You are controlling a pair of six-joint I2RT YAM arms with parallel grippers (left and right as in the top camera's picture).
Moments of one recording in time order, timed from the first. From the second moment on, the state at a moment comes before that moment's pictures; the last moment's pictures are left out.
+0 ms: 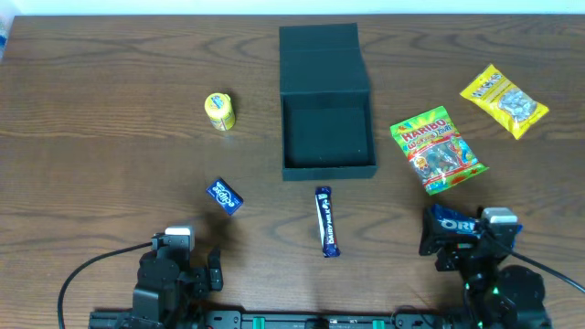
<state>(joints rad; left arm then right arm) -0.23 0.01 0.37 -1.11 -0.08 -0.19 0.08 0.01 0.34 -0.63 -0.06 0.20</state>
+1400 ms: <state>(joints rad) -0.23 0.01 0.37 -1.11 -0.08 -0.19 0.08 1.12 1.10 -1.09 -0.16 0.11</state>
